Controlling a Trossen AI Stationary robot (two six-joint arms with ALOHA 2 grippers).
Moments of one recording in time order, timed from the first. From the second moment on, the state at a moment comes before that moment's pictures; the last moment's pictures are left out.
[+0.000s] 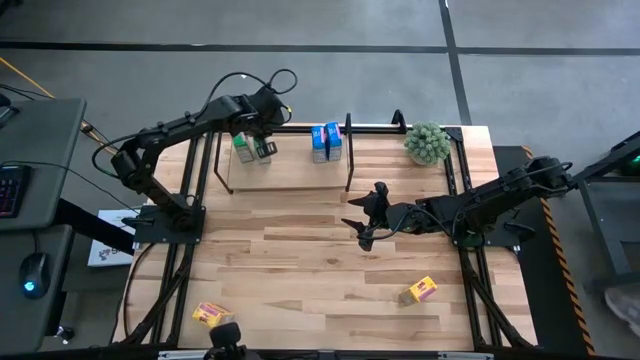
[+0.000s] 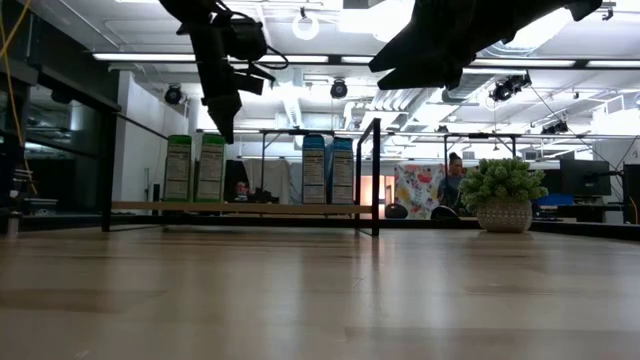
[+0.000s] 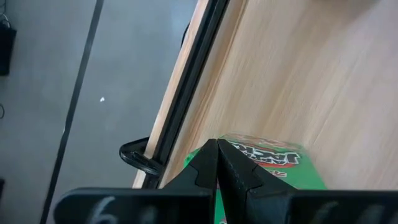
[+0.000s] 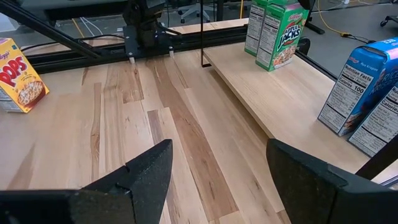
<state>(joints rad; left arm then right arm) 0.65 1.57 1.36 -0.90 -0.30 0.40 0.25 1.33 0.74 0.17 0.51 0.24</state>
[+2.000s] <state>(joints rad) -0.23 0.85 0.44 0.37 -0.20 -0.16 0.20 1.33 0.74 0.19 0.46 0.21</state>
